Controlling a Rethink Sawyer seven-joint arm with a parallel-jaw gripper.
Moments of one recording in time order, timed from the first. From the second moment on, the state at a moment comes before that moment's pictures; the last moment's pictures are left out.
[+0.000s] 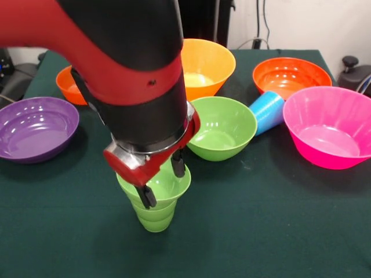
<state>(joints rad) -0.43 -0.13 0.83 0.31 -0.70 1.64 0.71</state>
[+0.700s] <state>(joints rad) -0.43 -0.23 0.89 0.28 -0.80 1.70 0.71</state>
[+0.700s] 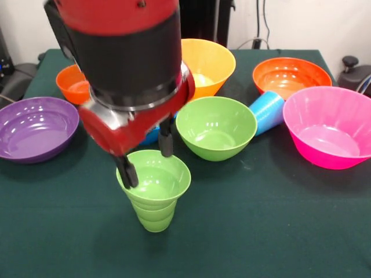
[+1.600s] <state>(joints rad) -0.75 -0.57 0.67 0.86 -0.50 1.47 0.71</state>
